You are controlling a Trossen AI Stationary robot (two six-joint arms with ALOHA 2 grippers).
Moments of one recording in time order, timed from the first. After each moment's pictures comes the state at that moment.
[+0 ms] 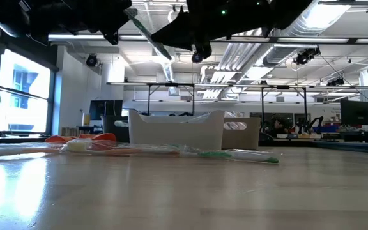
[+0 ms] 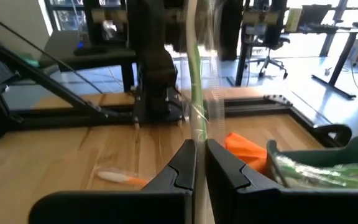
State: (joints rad) left arm 0.27 0.88 0.41 0.65 0.41 -0.03; right arm 0.02 1.70 1.01 0.54 0.13 0.03
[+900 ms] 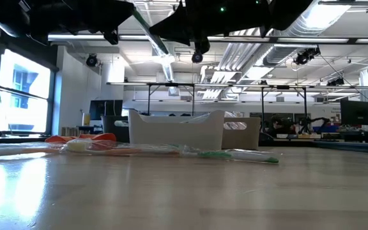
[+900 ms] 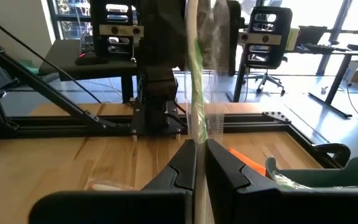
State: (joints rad) left arm 0.27 0.88 0.41 0.64 0.40 -0.03; right arm 0.02 1.72 1.01 0.63 0.13 -0.02
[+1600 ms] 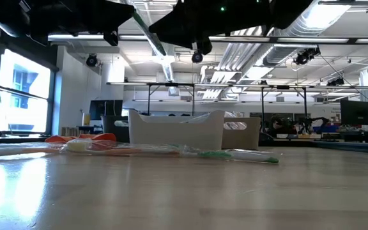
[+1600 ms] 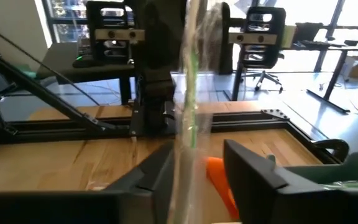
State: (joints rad) left arm 0.27 0.88 0.41 0.63 0.40 -0.02; right arm 0.03 1.72 1.01 0.63 0.16 0.01
